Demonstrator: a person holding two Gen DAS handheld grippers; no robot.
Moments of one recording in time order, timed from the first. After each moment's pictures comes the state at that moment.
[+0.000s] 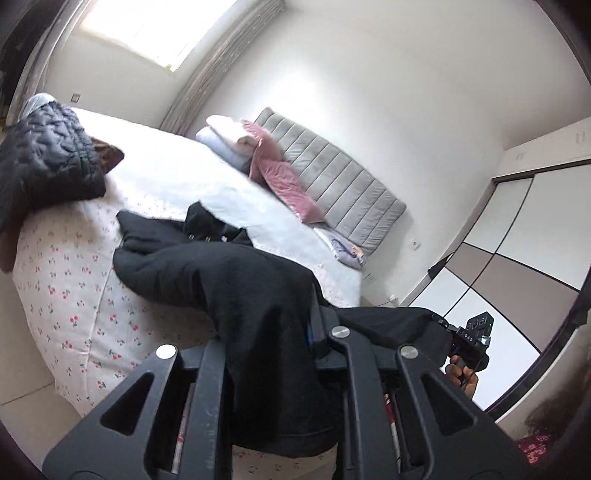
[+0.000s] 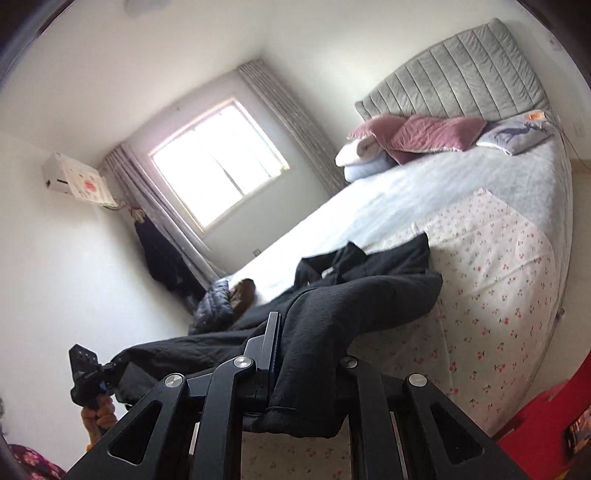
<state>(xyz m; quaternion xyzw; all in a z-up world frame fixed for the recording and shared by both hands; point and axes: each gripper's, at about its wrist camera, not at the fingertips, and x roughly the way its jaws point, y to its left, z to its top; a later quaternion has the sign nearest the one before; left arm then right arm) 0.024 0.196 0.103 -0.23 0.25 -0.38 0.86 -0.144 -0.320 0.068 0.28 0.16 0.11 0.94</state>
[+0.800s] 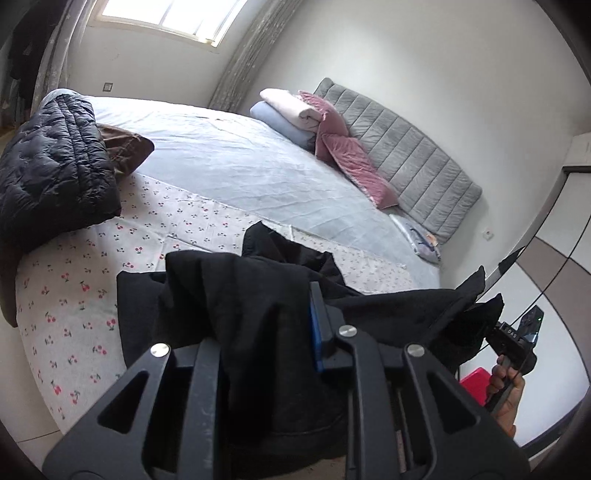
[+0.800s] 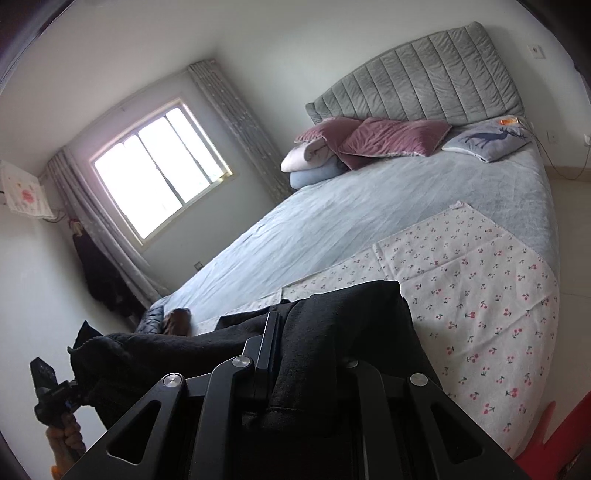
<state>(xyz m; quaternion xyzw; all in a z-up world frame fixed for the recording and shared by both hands) 0.255 0.121 0.038 -0.16 0.35 -0.26 0.88 0.076 -0.358 0.020 0.29 0.23 -0.03 0.93</state>
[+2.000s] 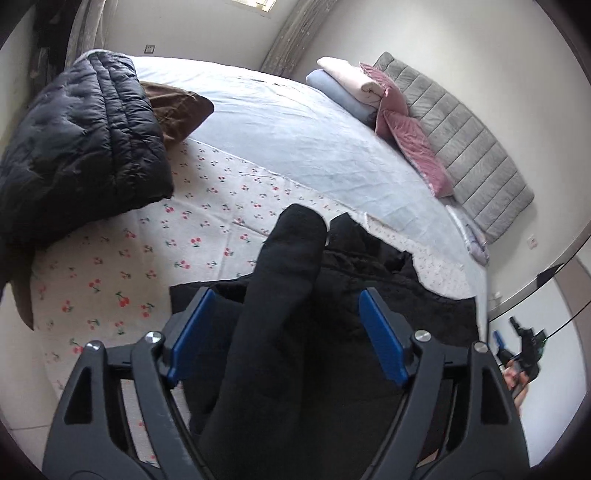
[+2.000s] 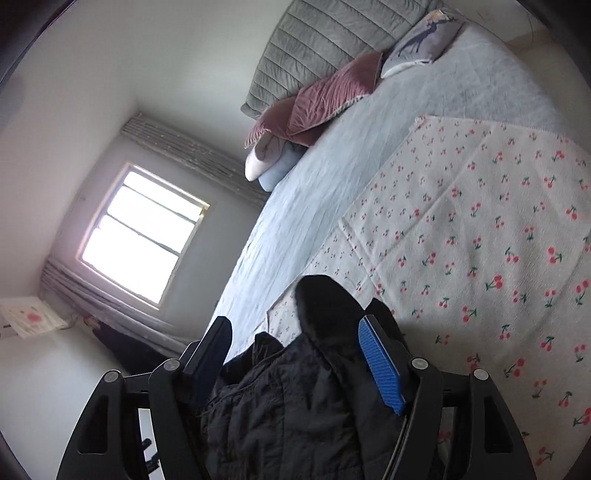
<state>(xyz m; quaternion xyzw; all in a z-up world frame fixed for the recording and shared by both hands) 0.322 0.155 0.005 -0.15 0.43 -0.18 0.87 0.132 -0.459 -0.066 0.45 0.21 -0.04 0.87</state>
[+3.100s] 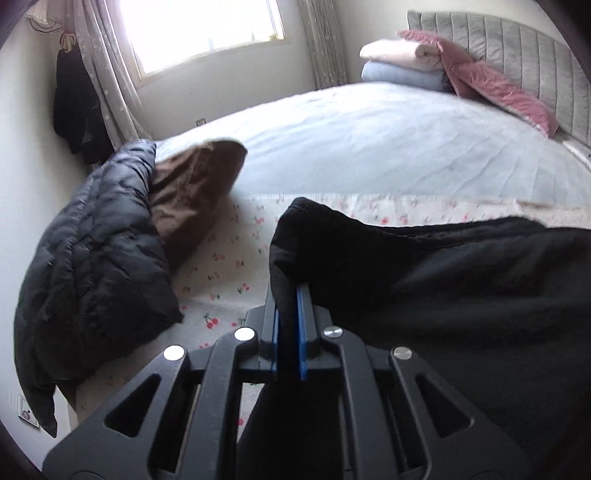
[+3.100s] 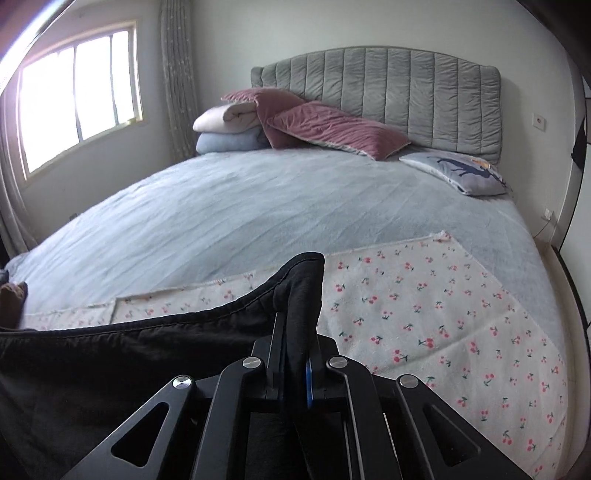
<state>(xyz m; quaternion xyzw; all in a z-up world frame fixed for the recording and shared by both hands) 0.459 0.077 -0.091 0.10 0.38 0.02 0.92 0.350 -0.399 -0.103 0.11 0.34 -0.22 0.91</state>
